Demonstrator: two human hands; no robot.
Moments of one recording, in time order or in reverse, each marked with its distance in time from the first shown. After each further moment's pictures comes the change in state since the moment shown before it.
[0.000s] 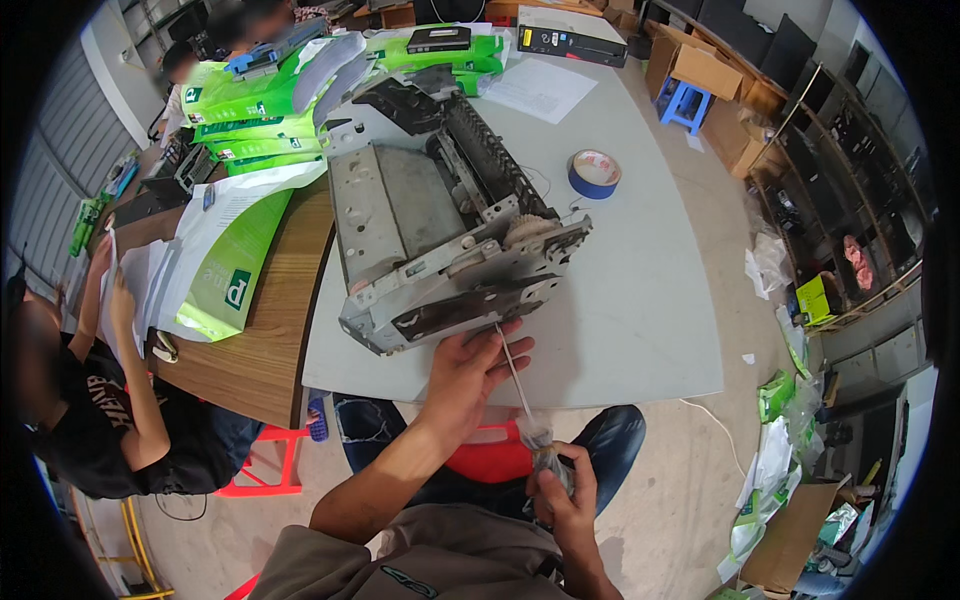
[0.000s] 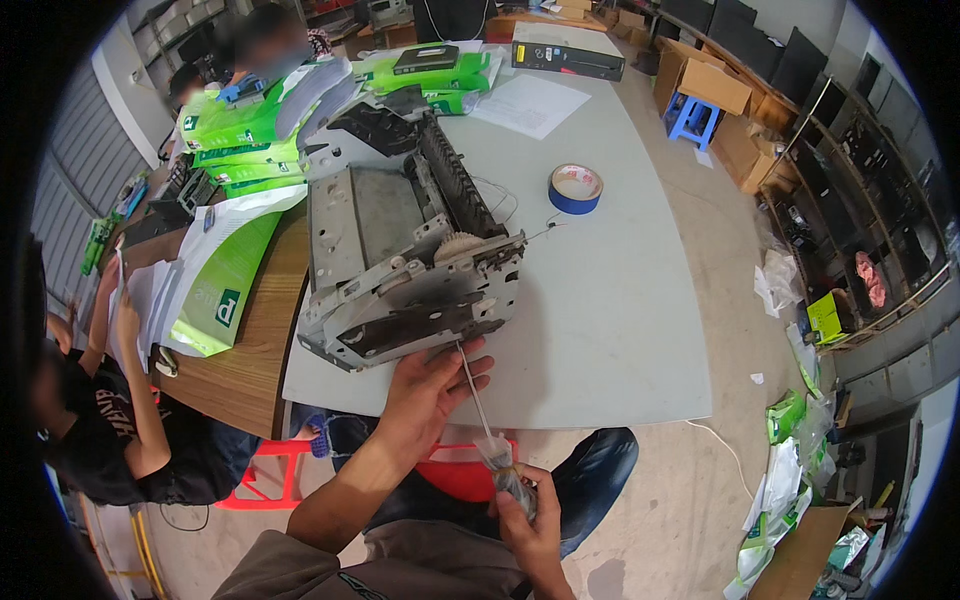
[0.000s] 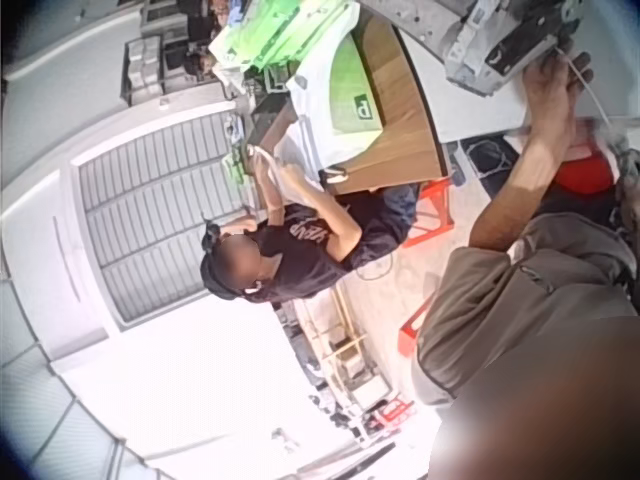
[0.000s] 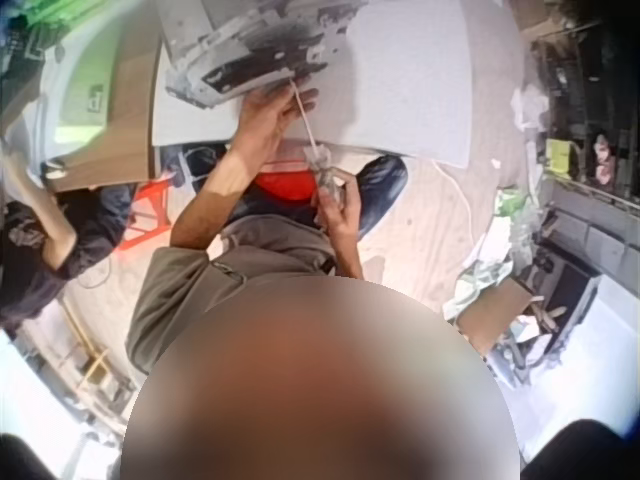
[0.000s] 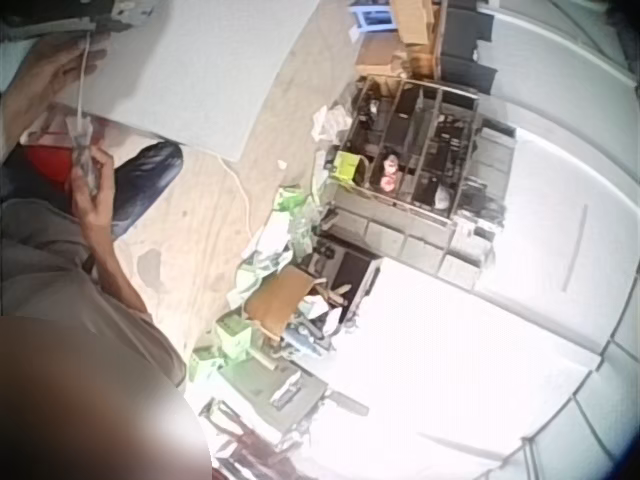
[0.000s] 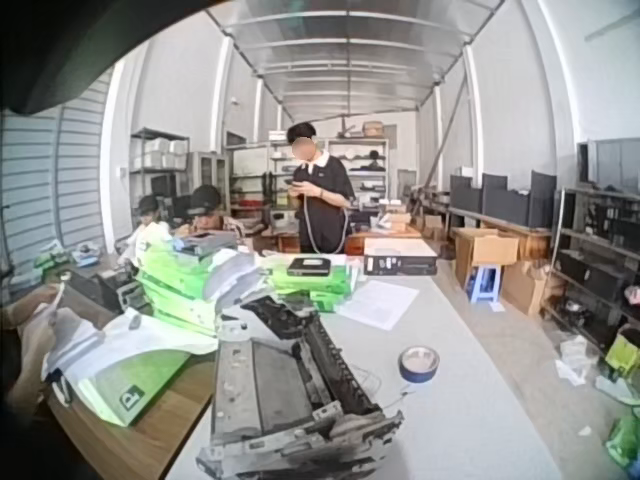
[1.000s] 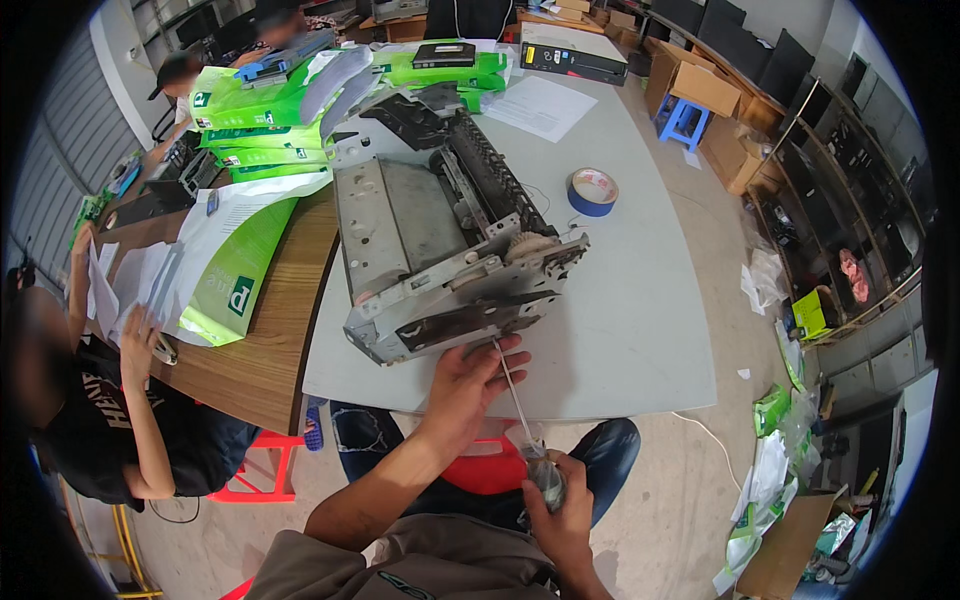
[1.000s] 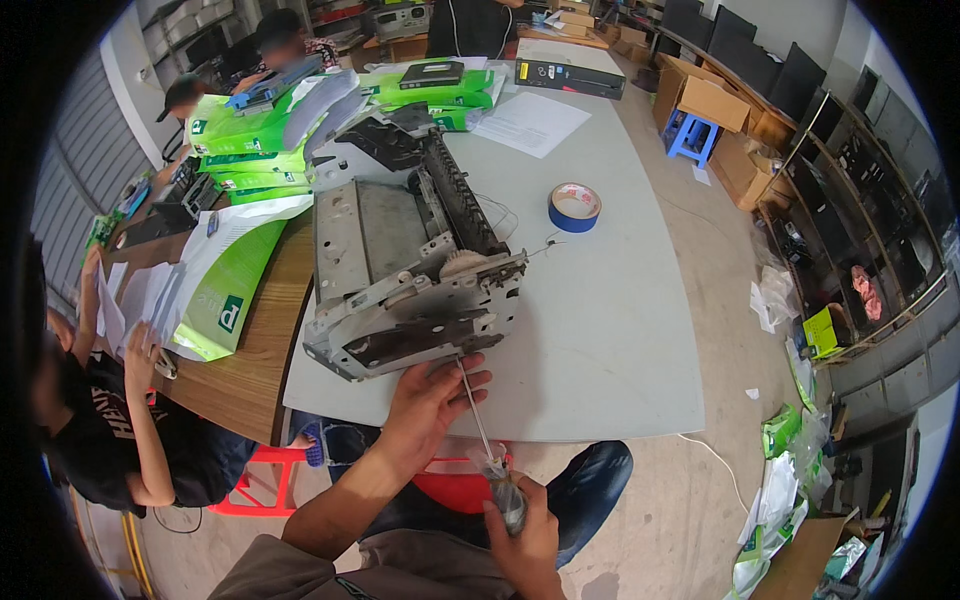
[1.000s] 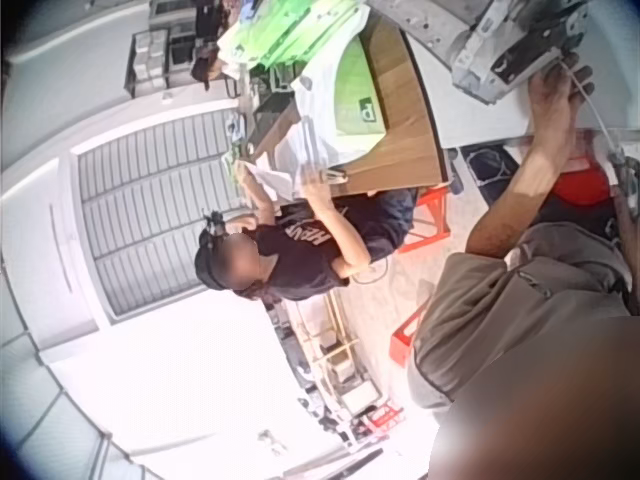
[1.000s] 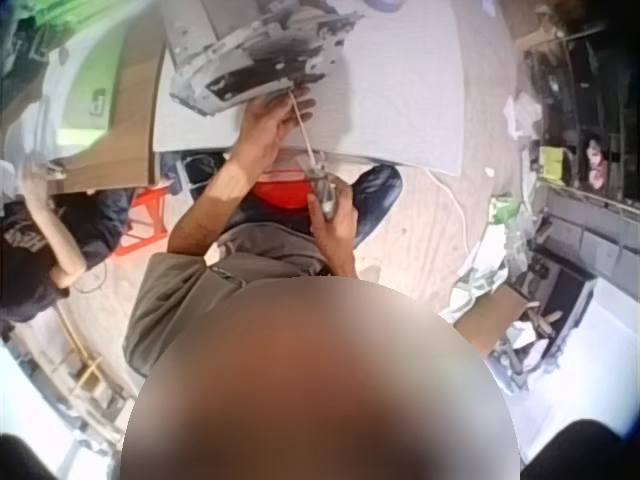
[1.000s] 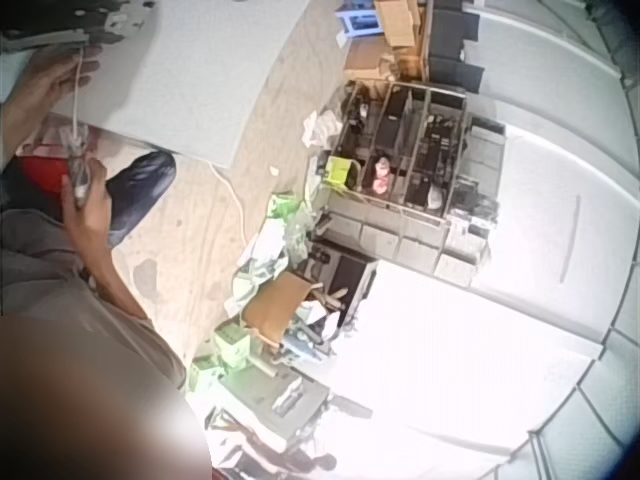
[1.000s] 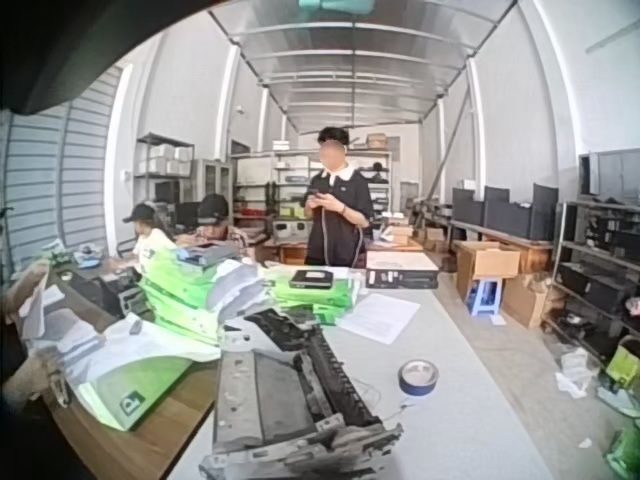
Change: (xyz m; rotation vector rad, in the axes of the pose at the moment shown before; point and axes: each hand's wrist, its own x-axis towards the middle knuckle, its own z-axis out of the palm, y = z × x) left_hand -0.001 -0.003 -0.004 -0.002 -0.021 0.016; right_hand 0.000 -0.002 0.005 -0.753 0.121 -0.367
